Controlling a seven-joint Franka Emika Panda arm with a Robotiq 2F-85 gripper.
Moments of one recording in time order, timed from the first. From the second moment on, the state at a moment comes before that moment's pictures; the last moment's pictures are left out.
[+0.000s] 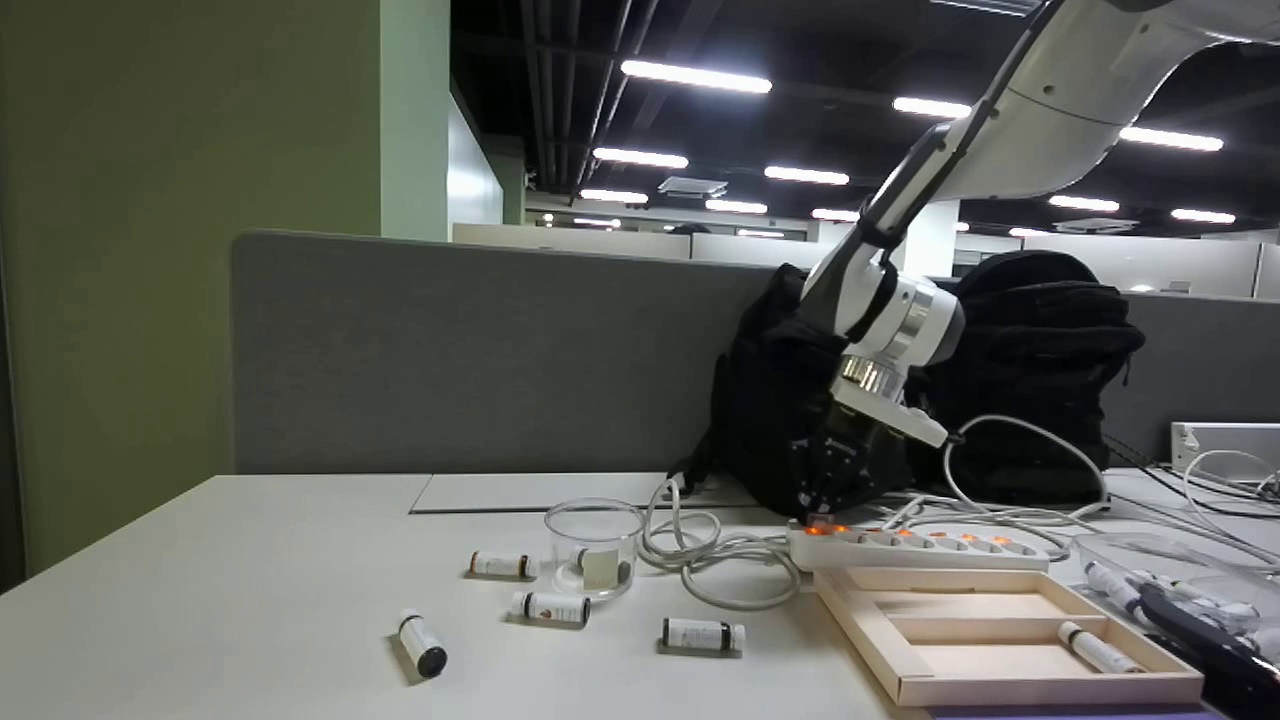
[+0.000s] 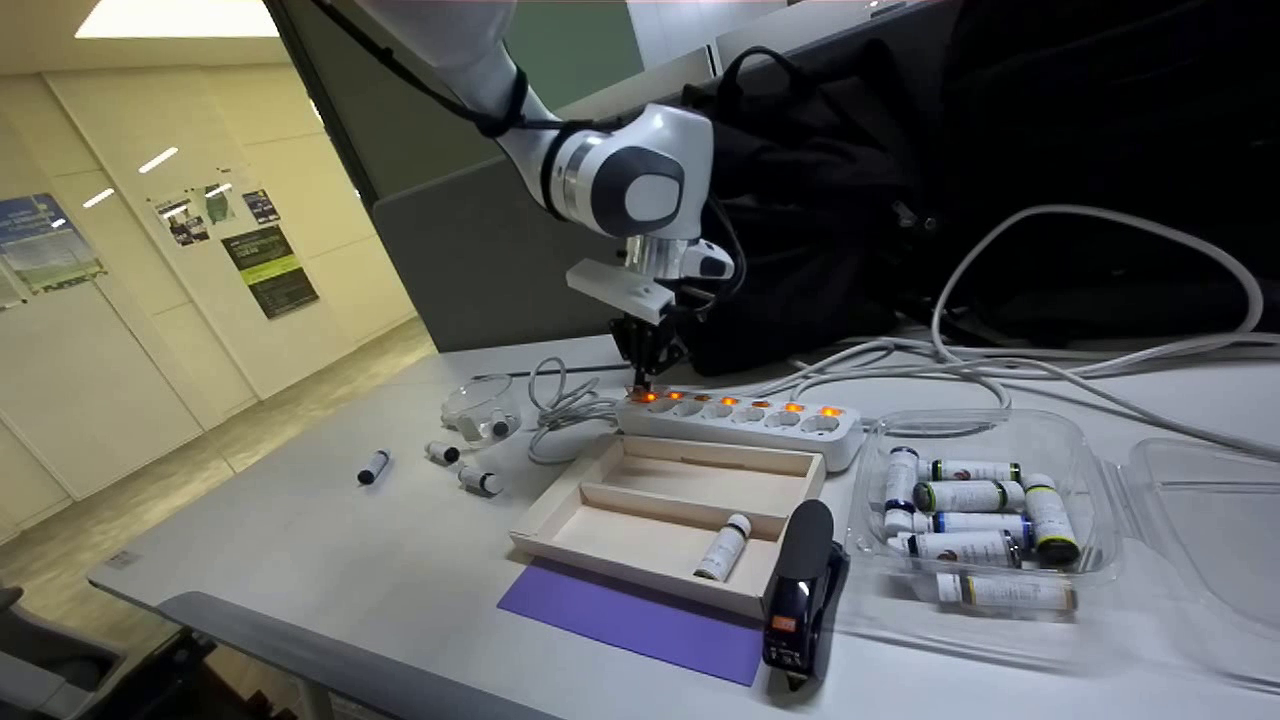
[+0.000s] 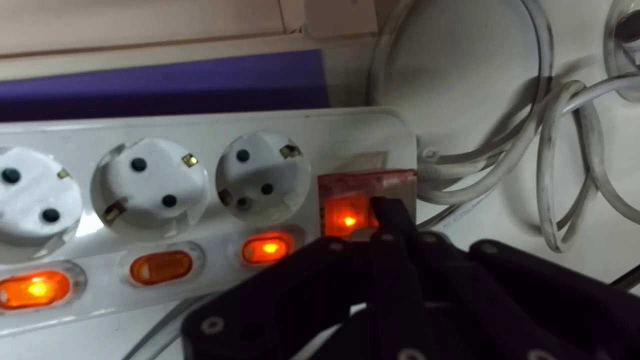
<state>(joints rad) -0.18 0.91 0.12 -1.56 0.43 2.30 -0.15</state>
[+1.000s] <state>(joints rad) -0.16 0.89 0.09 -1.56 0.39 2.30 -0.13</state>
